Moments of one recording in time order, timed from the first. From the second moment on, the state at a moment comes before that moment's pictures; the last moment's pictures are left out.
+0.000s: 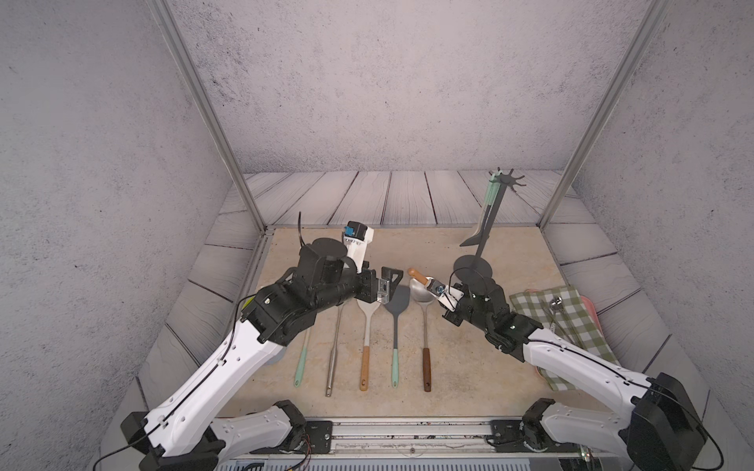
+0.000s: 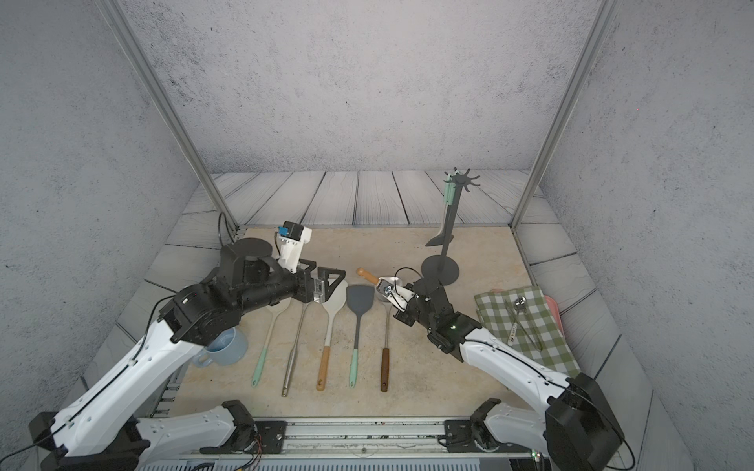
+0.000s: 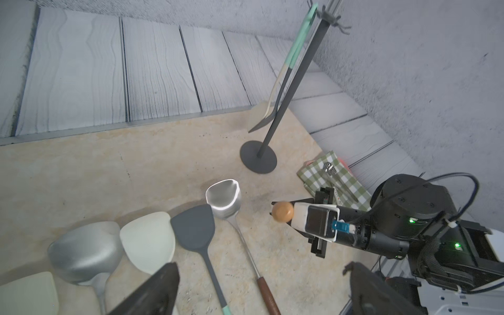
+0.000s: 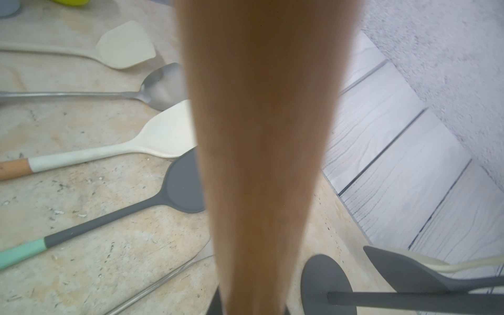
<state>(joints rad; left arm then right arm) -0.75 1.18 1.50 -0.81 0.07 -0.35 0.69 1.18 0.72 -0.01 0.02 -0.61</state>
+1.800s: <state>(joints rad) -0.71 1.59 1.58 -1.09 0.39 -0.27 0.83 1.15 0.64 0.12 0.29 -0.72</state>
